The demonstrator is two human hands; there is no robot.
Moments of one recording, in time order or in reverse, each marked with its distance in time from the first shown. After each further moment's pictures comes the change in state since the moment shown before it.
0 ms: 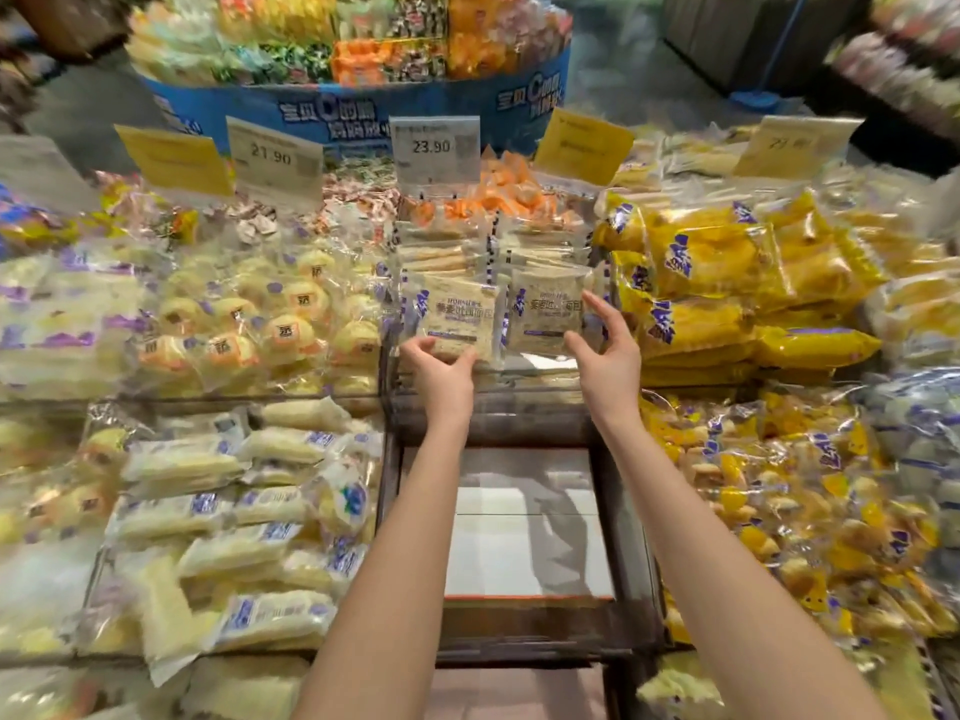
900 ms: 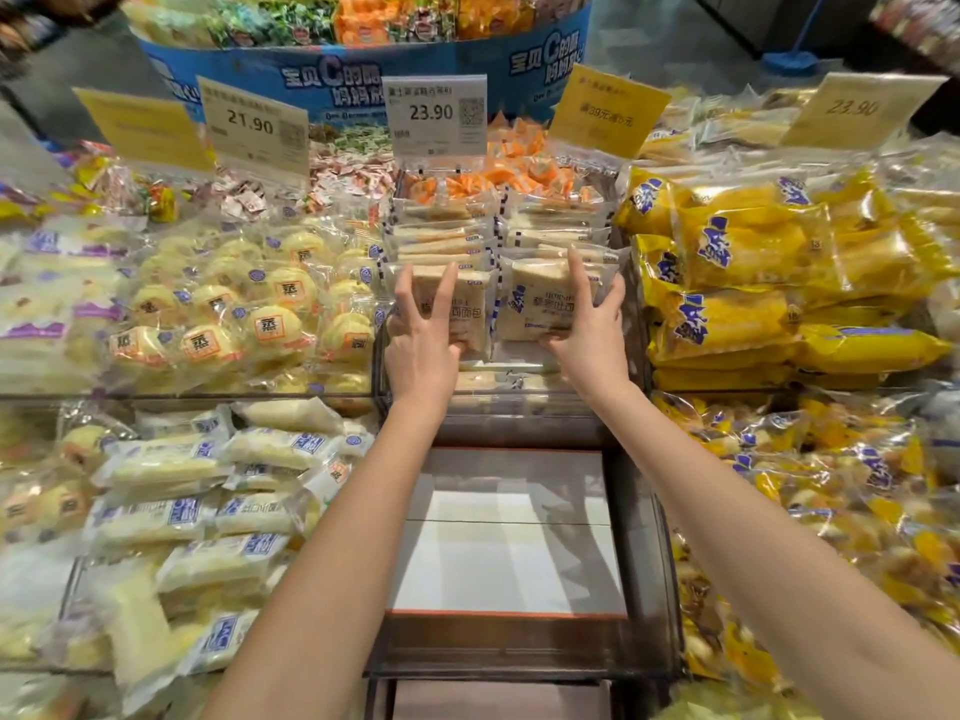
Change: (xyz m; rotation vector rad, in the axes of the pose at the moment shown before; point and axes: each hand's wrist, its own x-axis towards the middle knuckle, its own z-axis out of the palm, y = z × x) left_hand 0.053 -0.005 -0.009 1.148 -0.077 0.565; right_hand 0.050 0.032 0.034 -0.678 -0.227 -0.027
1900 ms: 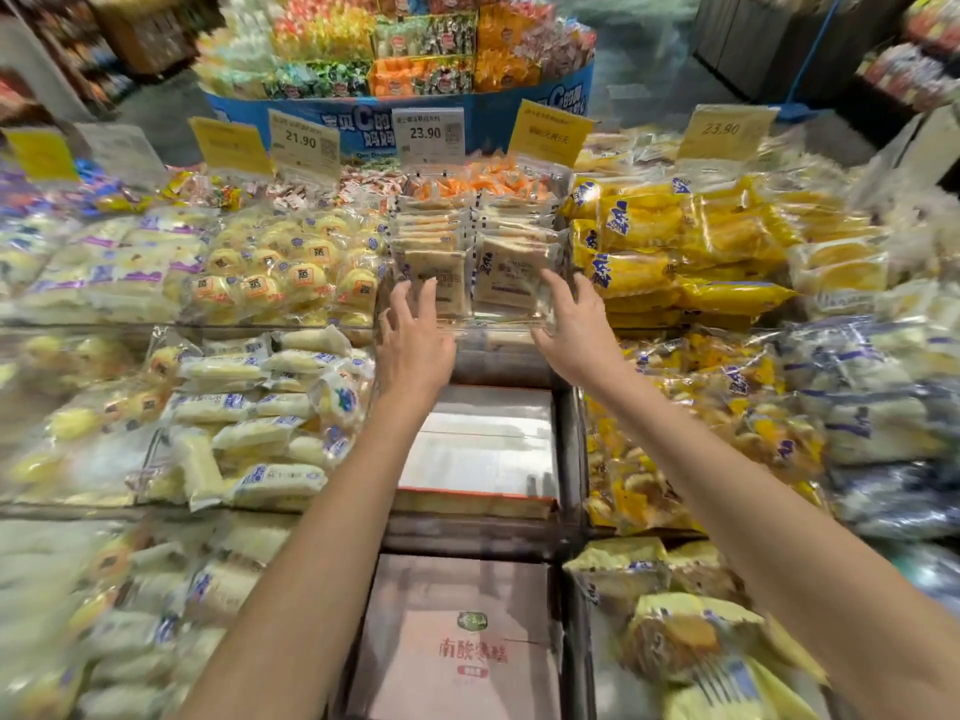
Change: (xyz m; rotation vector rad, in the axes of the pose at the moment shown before) left_hand -0.143 0.049 -0.088 -0.110 -0.015 -0.071; right_hand -0.137 -0.008 -0.114 -0.081 -0.139 -0.167
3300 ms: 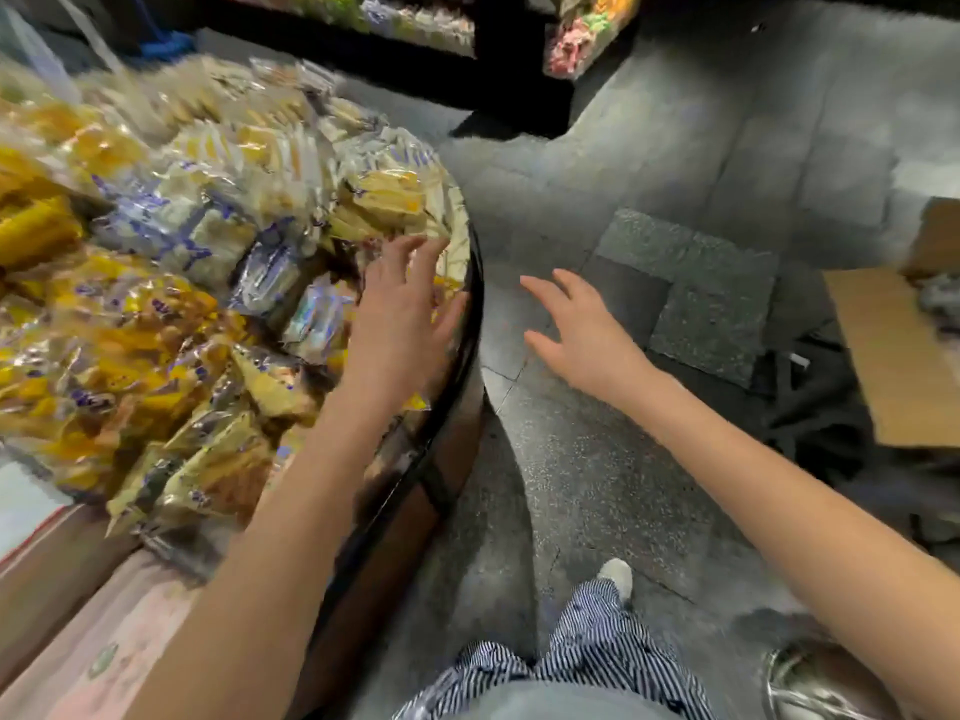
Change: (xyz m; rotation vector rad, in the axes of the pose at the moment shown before) left_hand -0.454 0.369 0.034 -0.446 -0.389 1.273; right_hand -0.620 0.220 -0.205 -0.089 0.331 0.814
